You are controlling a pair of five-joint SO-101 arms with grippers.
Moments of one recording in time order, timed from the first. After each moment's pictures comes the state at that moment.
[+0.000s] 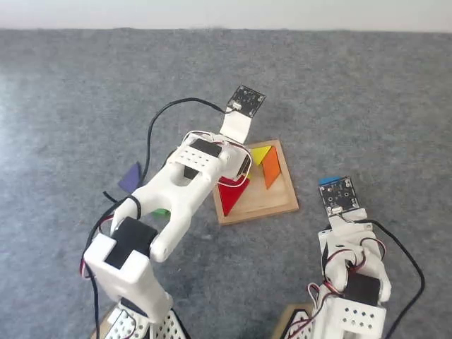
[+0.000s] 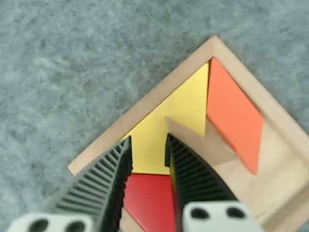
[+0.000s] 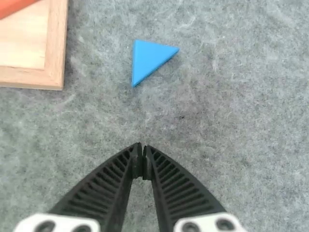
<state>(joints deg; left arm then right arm) 18.6 12.7 25.2 38.6 0.6 9.2 -102.9 95.5 65.8 29.0</state>
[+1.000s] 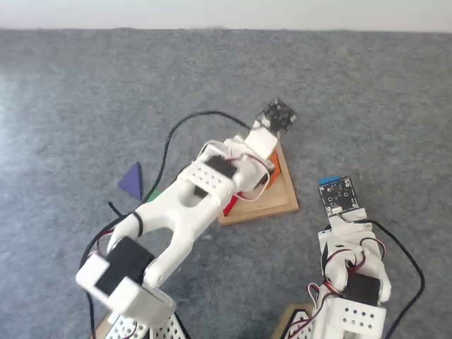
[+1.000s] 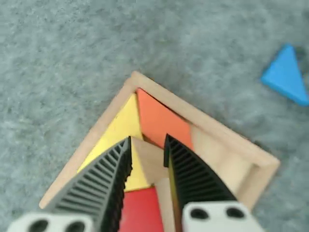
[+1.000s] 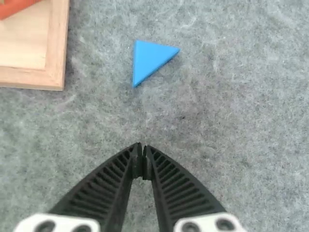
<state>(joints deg) 27.1 3.6 33.8 30.1 -6.4 9.1 -102.9 95.5 65.8 29.0</state>
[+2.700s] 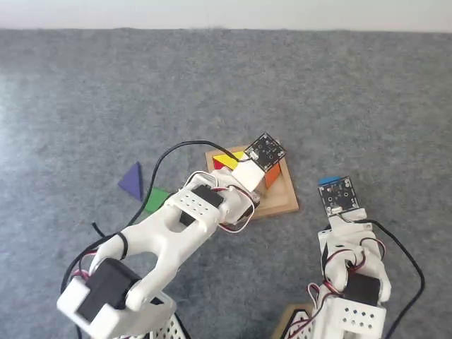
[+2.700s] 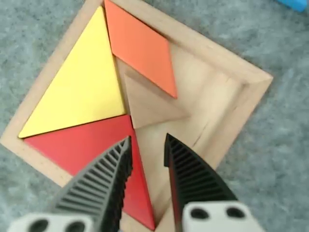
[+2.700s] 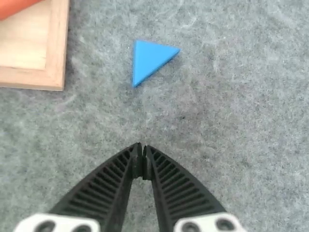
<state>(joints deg) 28.0 -6.3 52.5 28.4 -6.7 9.1 -102.9 95.5 65.8 29.0</state>
